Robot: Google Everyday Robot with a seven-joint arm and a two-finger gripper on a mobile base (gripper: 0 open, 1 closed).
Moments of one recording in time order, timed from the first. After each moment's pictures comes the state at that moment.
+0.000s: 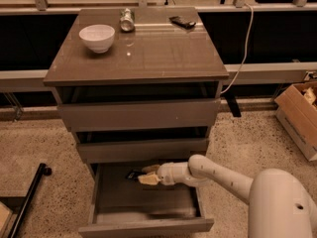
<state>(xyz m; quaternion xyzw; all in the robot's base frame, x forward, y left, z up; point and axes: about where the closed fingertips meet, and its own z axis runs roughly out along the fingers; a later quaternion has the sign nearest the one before) 0.602 0.048 0.352 -0.38 0.74 0.45 0.33</state>
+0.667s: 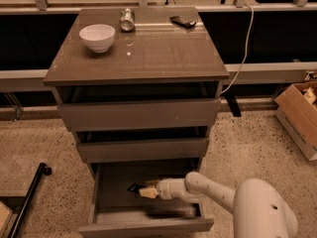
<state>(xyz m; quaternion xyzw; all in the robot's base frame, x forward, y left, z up) 0.589 0.048 0.243 -0.32 0.78 0.45 0.30</state>
